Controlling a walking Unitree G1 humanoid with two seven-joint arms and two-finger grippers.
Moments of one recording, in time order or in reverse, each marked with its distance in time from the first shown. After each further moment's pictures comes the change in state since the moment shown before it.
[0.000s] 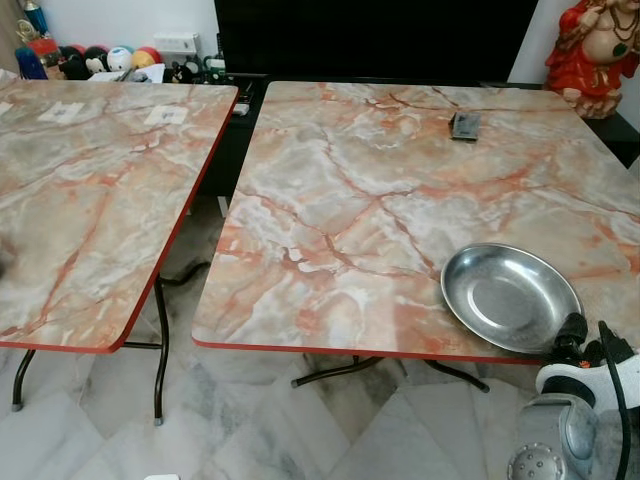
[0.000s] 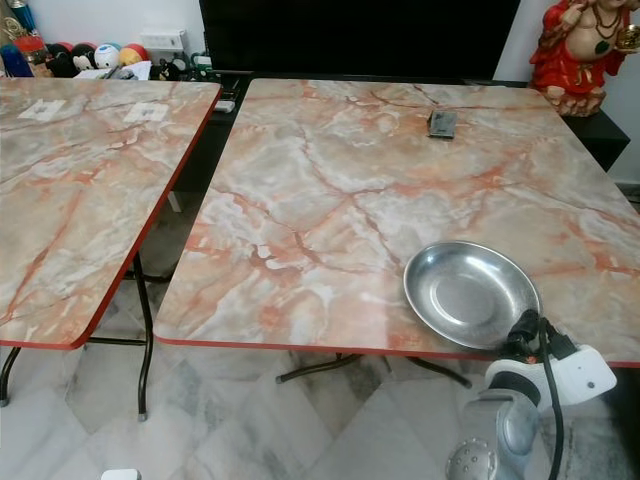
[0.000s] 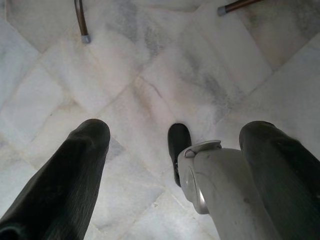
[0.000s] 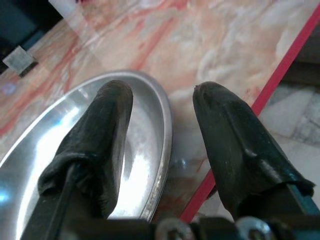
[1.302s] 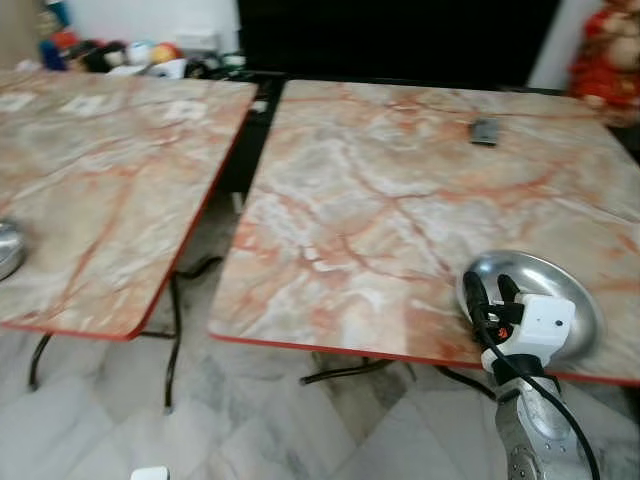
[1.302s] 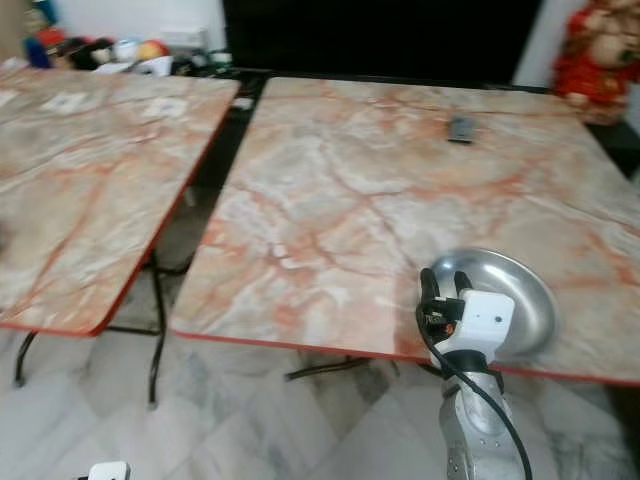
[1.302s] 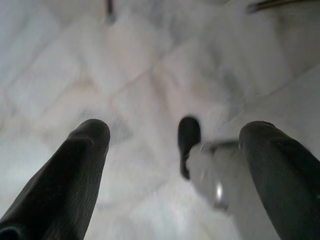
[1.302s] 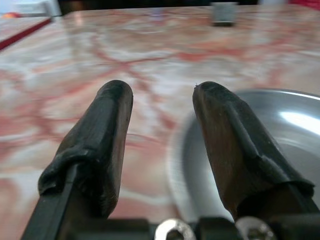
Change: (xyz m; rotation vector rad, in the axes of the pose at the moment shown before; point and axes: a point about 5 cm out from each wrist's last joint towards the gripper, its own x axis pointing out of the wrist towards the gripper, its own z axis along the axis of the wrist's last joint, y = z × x) left arm 0.000 0.013 -0.001 -0.039 0.046 0.047; right arm -0.019 0.055 -0.019 -0.493 0.088 0.646
